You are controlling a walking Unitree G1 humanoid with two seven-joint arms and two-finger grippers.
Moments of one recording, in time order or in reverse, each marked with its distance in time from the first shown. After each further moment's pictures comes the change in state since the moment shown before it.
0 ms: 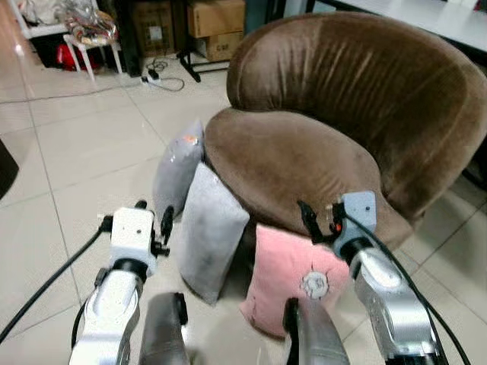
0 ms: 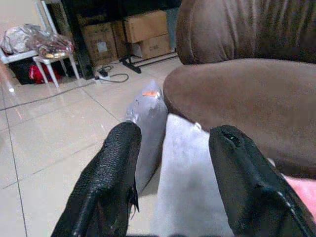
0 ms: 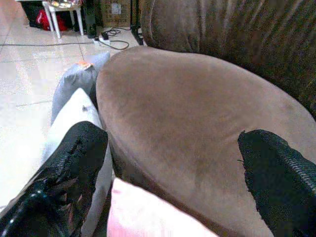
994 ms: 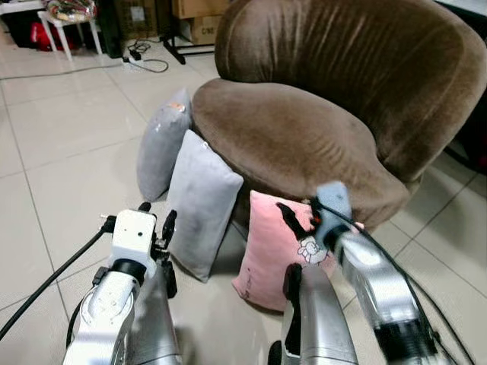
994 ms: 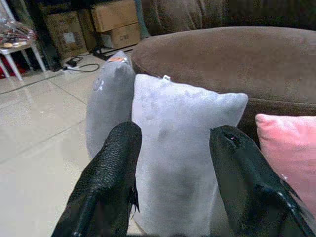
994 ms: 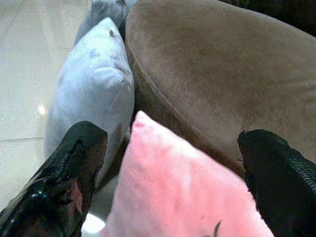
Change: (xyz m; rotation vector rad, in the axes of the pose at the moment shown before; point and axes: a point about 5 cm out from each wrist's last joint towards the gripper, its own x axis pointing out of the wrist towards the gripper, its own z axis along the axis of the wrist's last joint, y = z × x) left arm 0.000 0.002 -0.002 0.037 0.000 -0.088; right arm 0.037 0.013 0.003 -0.123 0.078 0.194
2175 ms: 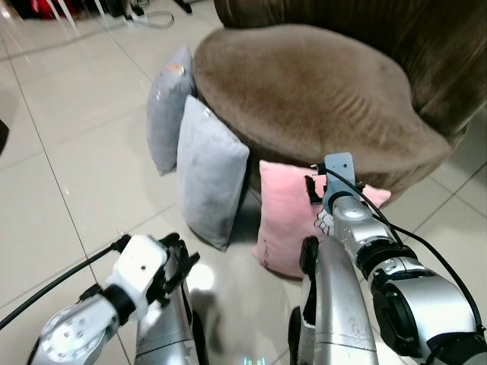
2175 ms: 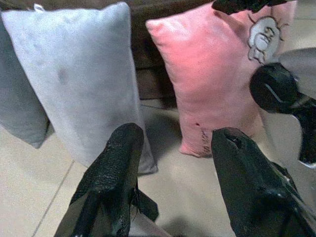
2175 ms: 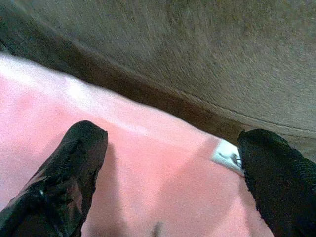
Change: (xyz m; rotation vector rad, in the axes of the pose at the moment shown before) left arm -0.051 -0.007 0.015 0.106 0.114 -0.449; right arm 0.047 -0.050 0.006 -0.061 0.122 -0.460
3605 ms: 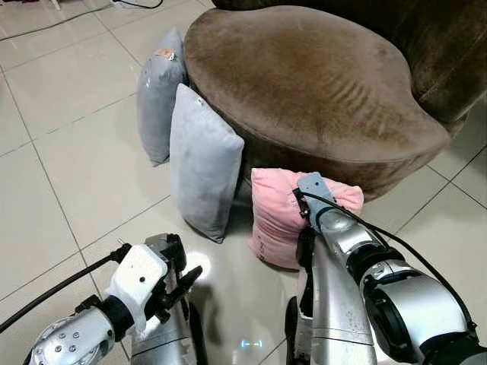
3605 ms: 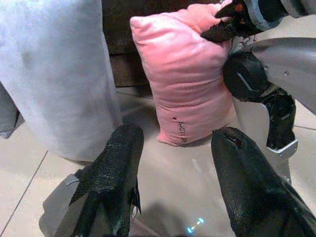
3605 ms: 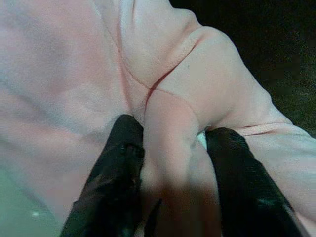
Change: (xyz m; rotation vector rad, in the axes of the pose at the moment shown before) left arm -0.009 -0.011 0.004 -0.029 0.026 -0.052; right arm -0.006 0.027 -0.024 -0.235 0.164 0.203
